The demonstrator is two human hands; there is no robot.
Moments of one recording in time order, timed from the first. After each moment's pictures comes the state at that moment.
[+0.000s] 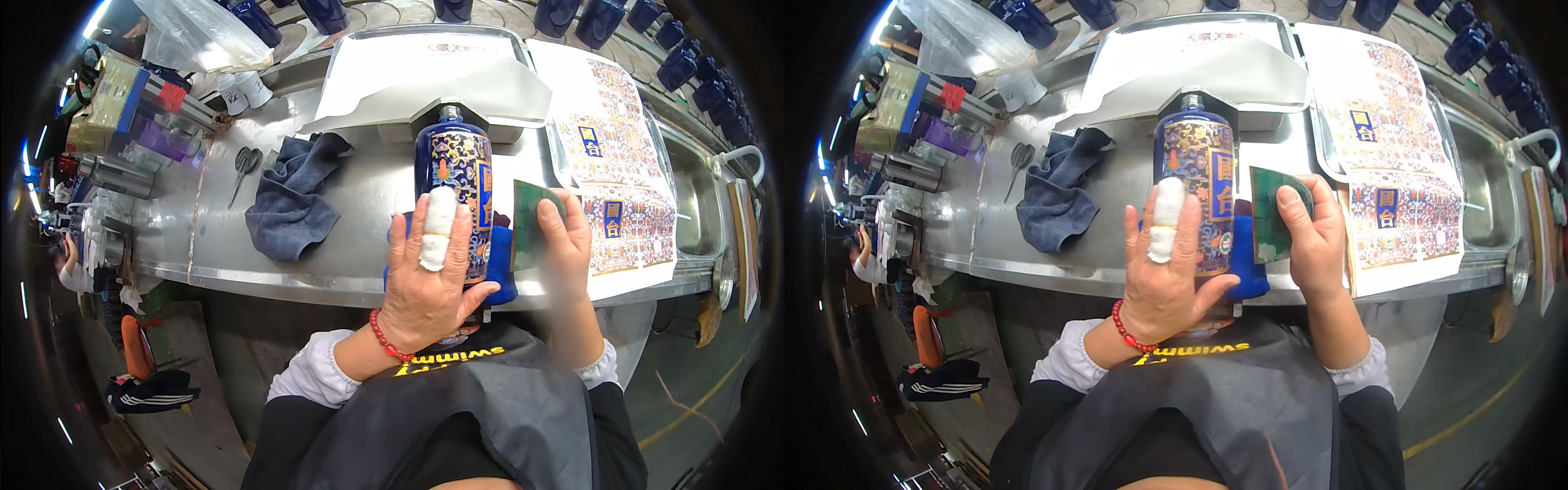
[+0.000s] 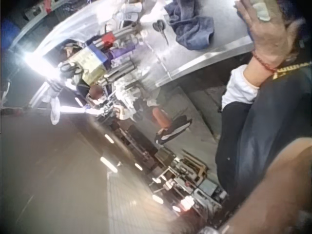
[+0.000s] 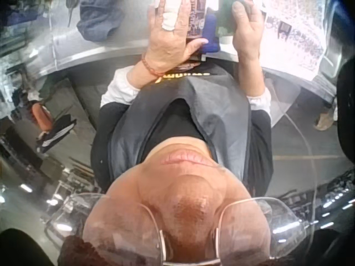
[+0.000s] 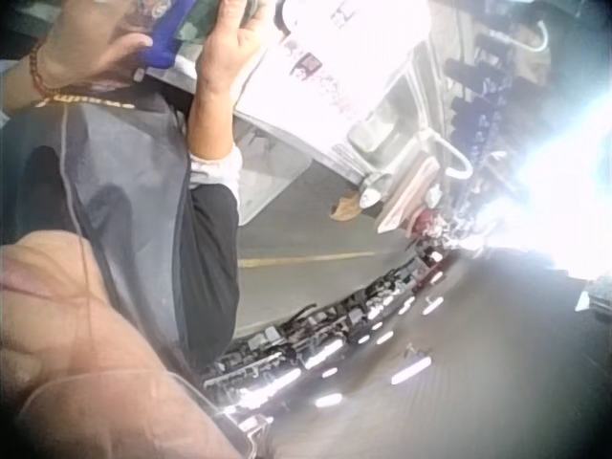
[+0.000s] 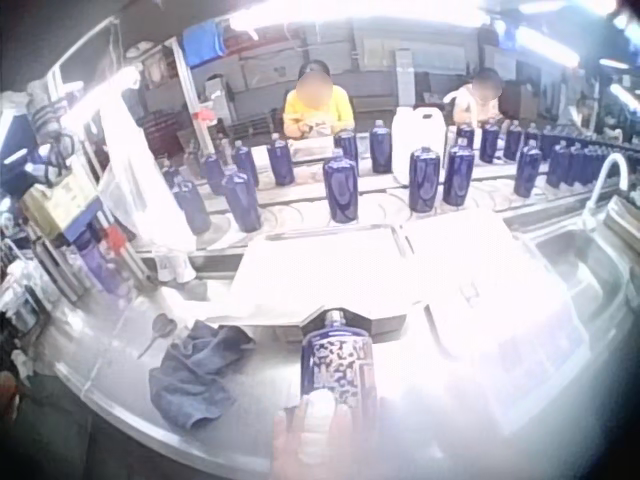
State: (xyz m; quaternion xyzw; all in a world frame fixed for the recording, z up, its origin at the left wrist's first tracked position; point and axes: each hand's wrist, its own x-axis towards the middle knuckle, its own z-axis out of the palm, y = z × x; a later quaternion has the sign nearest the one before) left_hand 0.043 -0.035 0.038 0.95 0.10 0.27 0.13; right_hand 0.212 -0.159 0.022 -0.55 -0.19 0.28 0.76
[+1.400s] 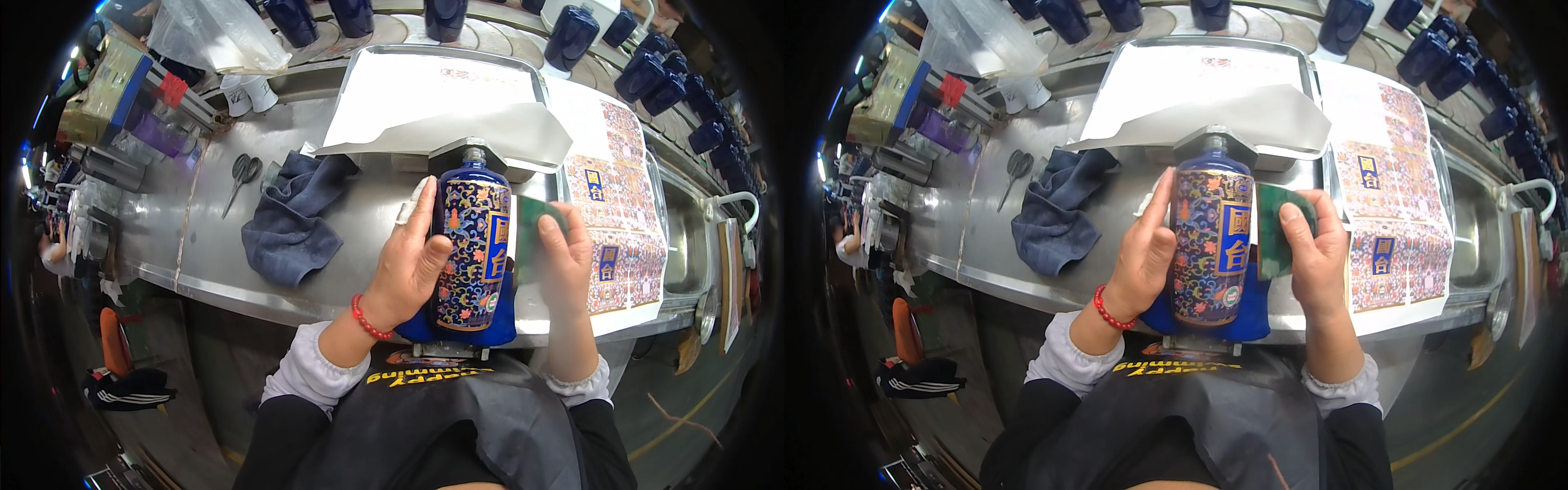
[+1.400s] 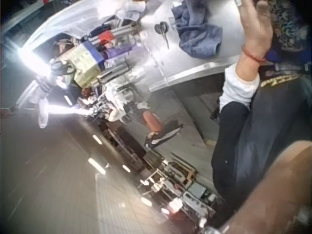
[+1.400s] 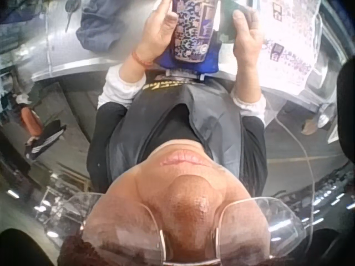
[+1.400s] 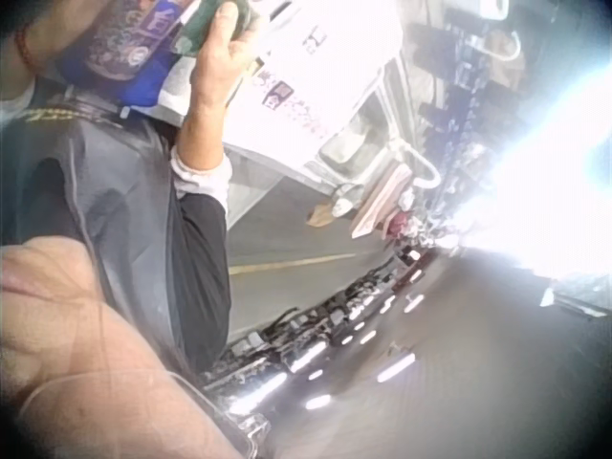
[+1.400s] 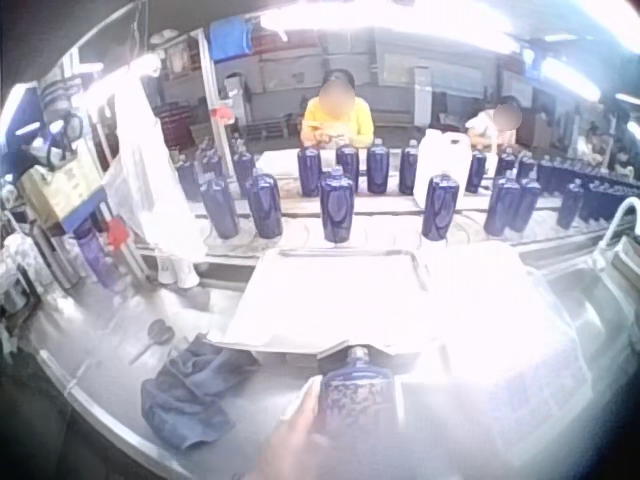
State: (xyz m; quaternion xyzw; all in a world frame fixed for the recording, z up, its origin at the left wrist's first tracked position) left_hand 0.072 0.041 0.017 0.77 0.11 0.27 0.56; right_hand 0.229 -0.119 0.042 -0.60 -0.20 0.28 0.72
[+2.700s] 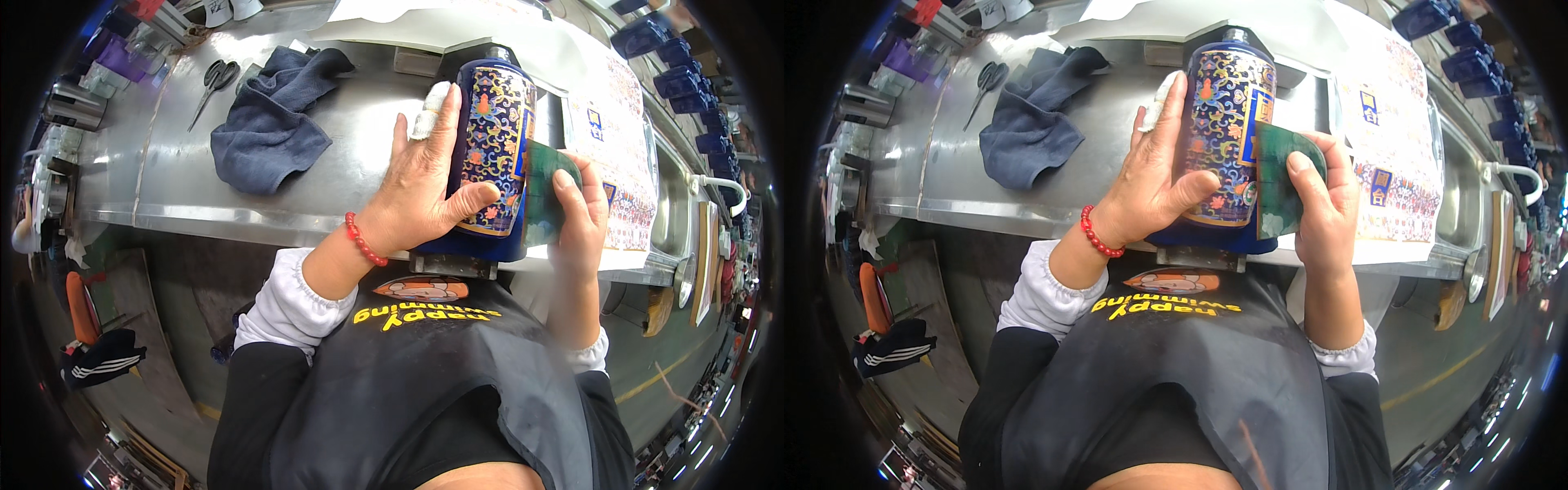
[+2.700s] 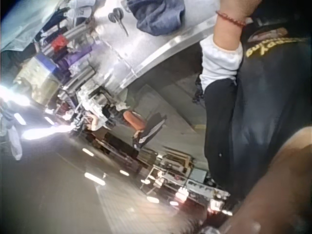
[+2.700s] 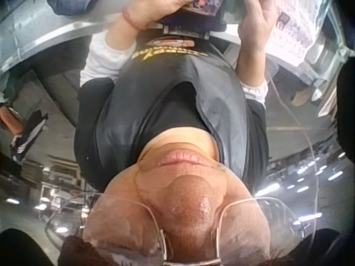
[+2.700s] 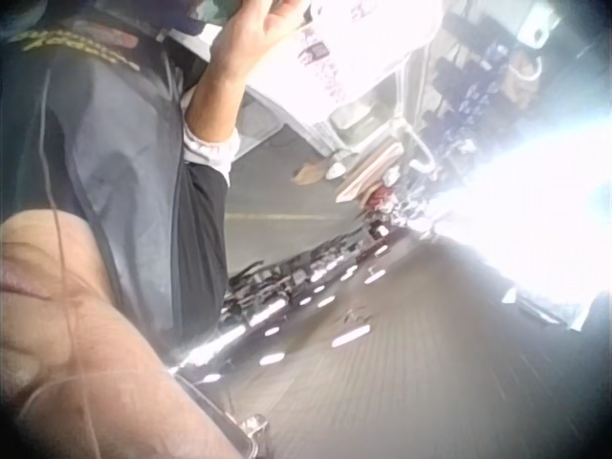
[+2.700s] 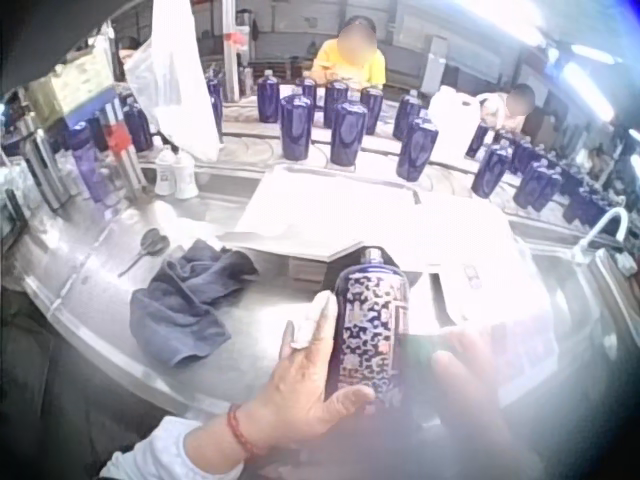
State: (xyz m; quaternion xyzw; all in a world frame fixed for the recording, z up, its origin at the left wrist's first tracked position) left_hand 0.055 0.027 -0.006 0.86 0.08 0.28 0.41; right_hand 0.188 -0.150 0.048 -0.59 -0.21 0.30 0.72
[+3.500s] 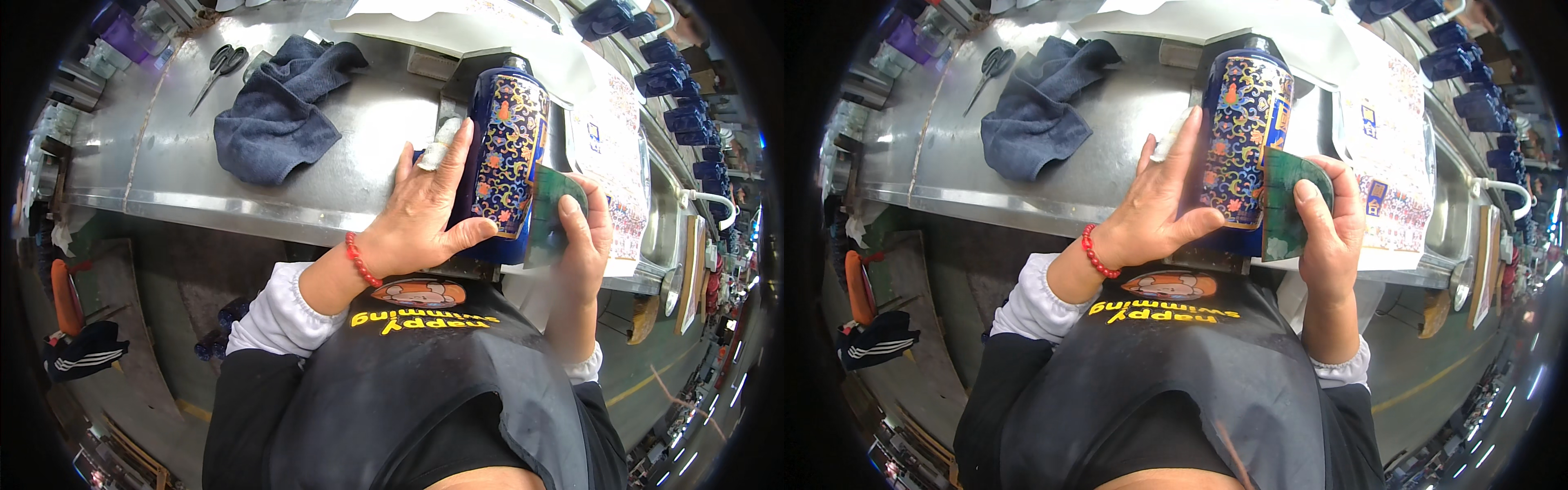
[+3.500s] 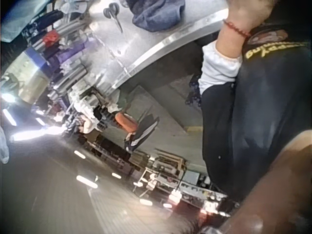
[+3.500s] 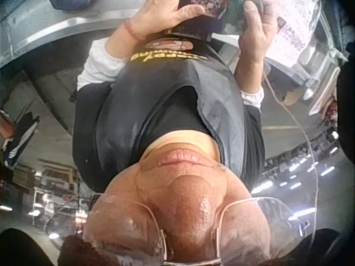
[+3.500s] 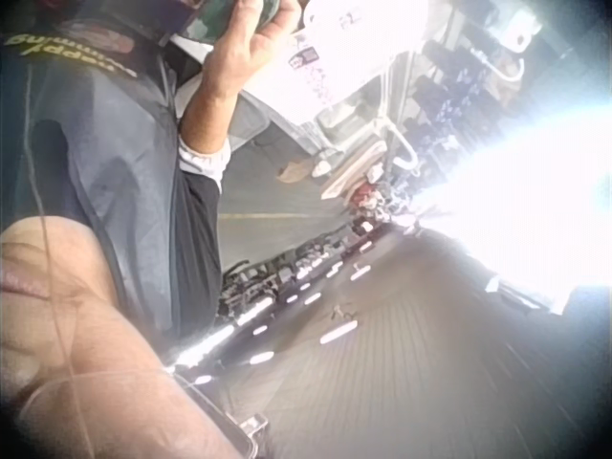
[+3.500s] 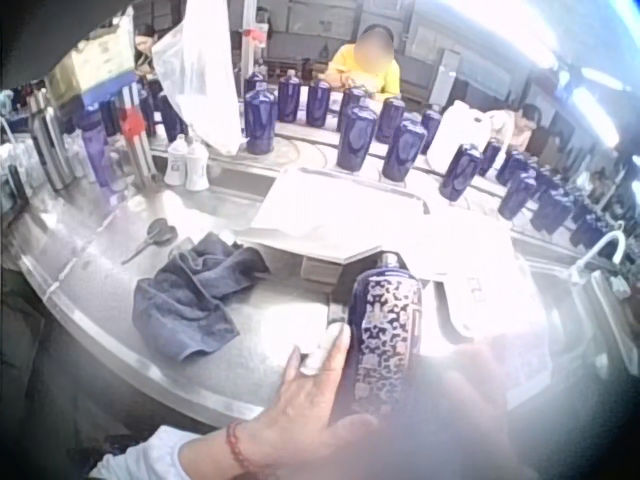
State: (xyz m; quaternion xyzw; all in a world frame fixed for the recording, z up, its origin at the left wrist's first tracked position) left_hand 0.024 0.012 -0.014 0.84 0.08 0.25 0.48; right_hand 0.168 -0.157 0.061 -0.65 -0.23 0.27 0.68
